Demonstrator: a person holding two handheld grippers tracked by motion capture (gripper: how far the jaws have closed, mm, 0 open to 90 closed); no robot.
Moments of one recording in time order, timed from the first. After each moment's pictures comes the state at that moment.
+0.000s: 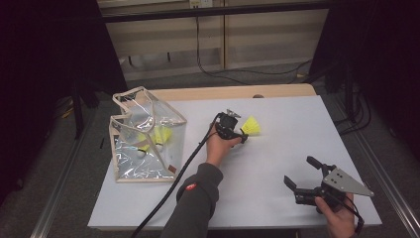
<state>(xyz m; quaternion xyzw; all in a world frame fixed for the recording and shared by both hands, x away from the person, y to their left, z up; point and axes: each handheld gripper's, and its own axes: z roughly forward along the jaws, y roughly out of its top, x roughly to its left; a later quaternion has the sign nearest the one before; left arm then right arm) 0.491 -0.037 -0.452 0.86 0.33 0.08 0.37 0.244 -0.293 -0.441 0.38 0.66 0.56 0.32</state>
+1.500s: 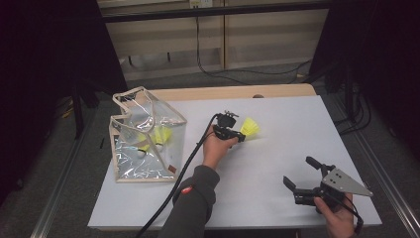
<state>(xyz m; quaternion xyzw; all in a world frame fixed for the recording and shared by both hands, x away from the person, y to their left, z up) 0.481 -0.029 -0.439 0.85 0.37 0.02 0.37 0.244 -0.291 -0.442 0.38 0.66 0.56 0.32</state>
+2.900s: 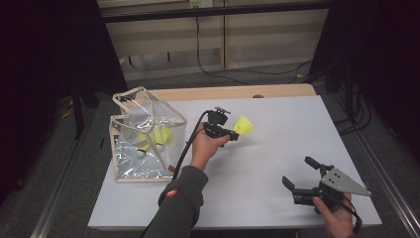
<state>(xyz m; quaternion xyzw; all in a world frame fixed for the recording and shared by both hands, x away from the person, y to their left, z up) 0.470 -0.002 -0.406 0.85 0.37 0.00 0.37 0.245 -0.289 -0.443 0.38 0.66 0.56 0.32</state>
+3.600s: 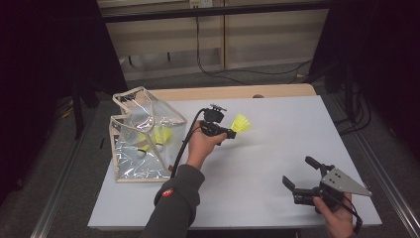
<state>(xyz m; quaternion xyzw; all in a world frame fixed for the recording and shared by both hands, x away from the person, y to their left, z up) 0.471 0.008 -0.396 0.85 0.38 0.00 0.37 0.245 -0.290 -0.442 0.38 0.66 0.56 0.32</state>
